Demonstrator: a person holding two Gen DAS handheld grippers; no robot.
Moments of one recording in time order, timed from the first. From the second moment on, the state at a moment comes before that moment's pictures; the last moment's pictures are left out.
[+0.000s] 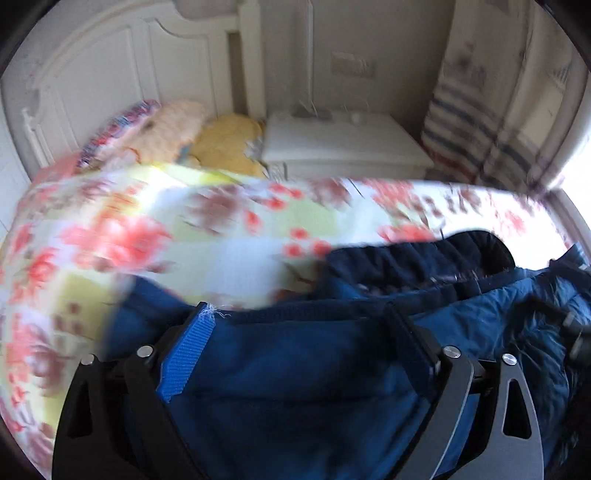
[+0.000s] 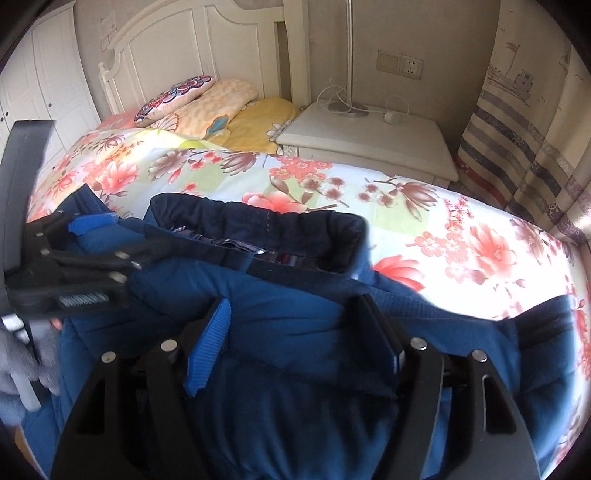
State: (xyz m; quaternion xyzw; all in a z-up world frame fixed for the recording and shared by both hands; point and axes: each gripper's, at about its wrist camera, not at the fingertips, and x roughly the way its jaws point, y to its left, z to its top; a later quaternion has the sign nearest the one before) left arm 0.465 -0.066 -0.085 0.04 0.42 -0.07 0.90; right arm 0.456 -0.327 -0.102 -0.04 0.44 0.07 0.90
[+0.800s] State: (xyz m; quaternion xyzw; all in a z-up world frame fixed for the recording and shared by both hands) left arm 0.487 0.022 -0.125 -0.10 0.47 -0.02 0.88; right arm 0.444 -0.480 -0.135 0.19 0.41 0.05 0.89
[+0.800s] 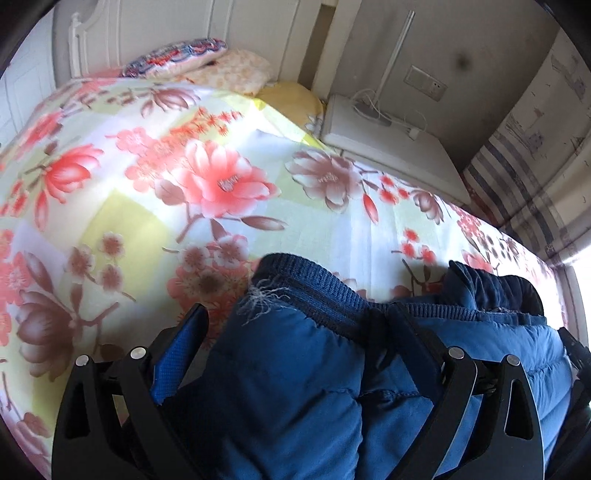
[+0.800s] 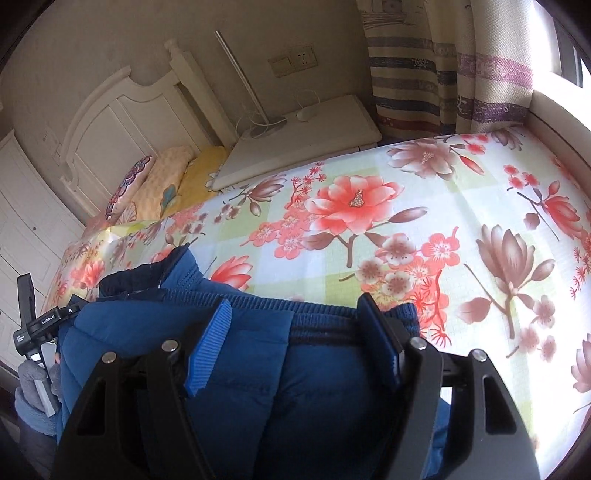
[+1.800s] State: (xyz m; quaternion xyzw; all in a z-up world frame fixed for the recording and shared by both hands) left arm 0.436 0.027 -0.117 -0.09 0.47 0.00 0.88; right arm 0.387 -0.442 -0.119 0.14 0.40 0.03 0.91
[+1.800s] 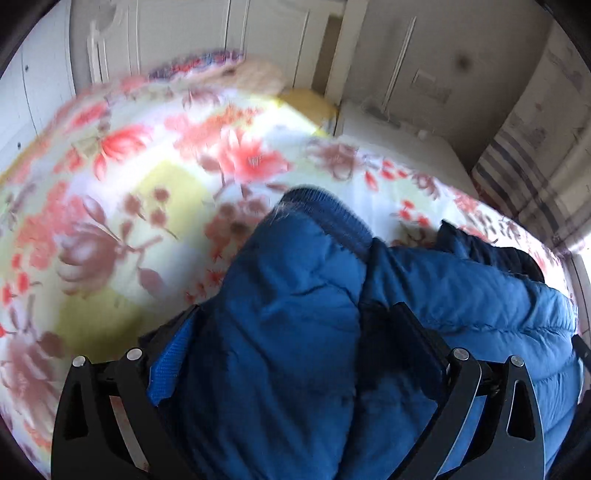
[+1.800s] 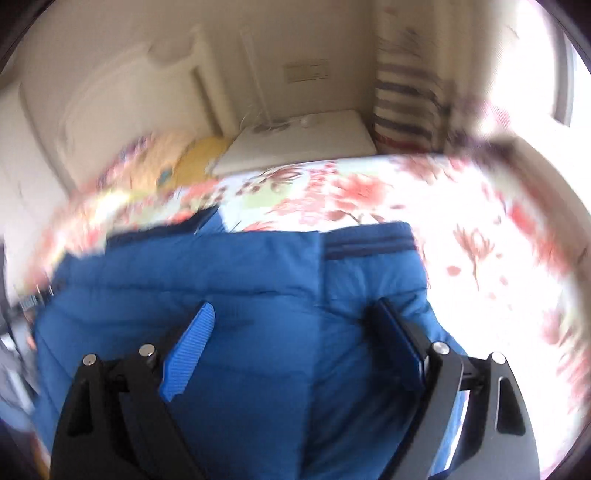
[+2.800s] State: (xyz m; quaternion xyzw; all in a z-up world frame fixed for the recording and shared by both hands) left arm 0.337 -0.029 -0.089 0.04 0.39 -0.03 0.92; right arm 0.318 -0.347 -0.095 -0.07 0.37 0.03 0.92
